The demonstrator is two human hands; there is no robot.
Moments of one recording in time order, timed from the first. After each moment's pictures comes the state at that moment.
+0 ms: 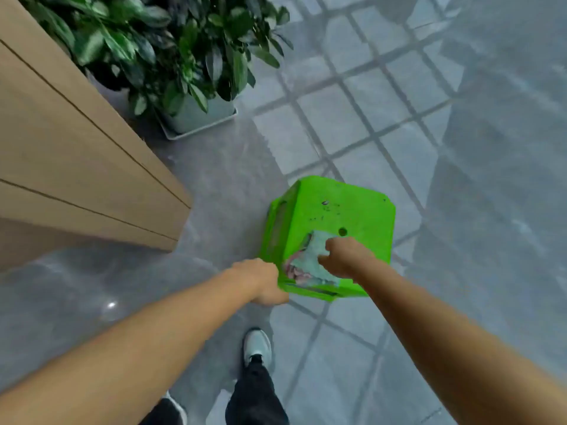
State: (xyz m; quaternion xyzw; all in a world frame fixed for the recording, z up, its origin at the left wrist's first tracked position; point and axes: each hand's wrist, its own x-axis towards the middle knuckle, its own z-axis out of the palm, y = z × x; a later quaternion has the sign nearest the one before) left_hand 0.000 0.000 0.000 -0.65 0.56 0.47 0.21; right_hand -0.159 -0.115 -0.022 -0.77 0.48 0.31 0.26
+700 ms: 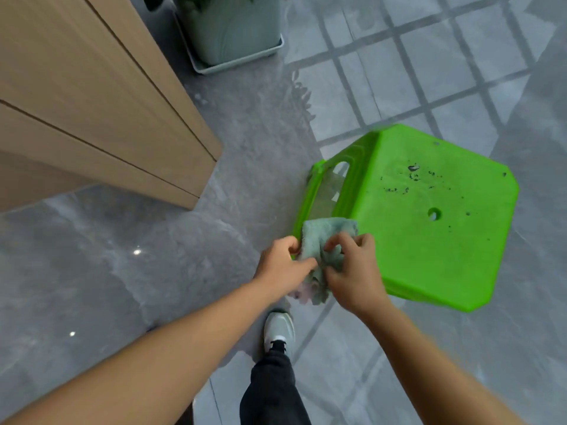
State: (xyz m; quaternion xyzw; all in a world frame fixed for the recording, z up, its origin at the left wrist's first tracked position) left_hand 0.009 0.046 -0.171 -0.78 0.19 0.54 -0.25; right_hand -0.114 -0.022 -0.147 -0.74 0.53 0.04 0.41
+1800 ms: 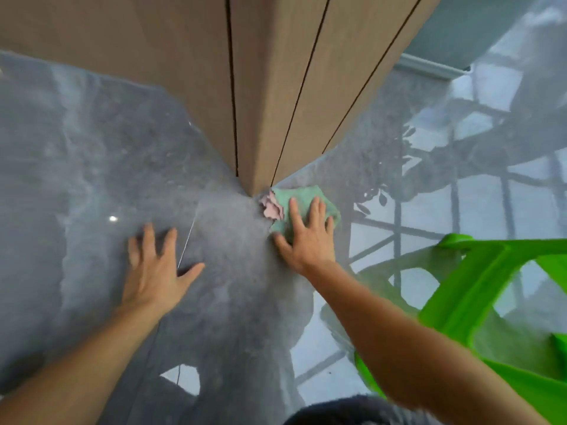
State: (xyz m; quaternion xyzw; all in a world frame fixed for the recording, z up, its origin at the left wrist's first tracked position) left_hand 0.208 0.299 -0.607 -0.97 0.07 0.23 -0.10; right_hand 0.149 0.026 -0.604 -0.95 0.22 0.16 0.13
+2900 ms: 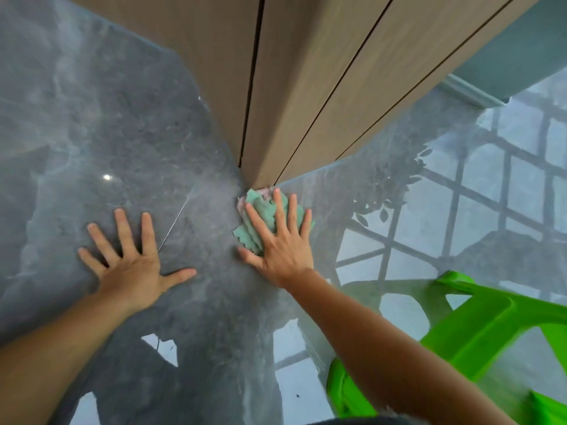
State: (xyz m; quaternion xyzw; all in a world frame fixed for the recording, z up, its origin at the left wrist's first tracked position) left_hand 0.204 0.293 -0.613 -0.90 -0.02 0.44 -0.05; right_hand 0.163 0.033 -0.649 -0.99 -0.02 0.12 0.04
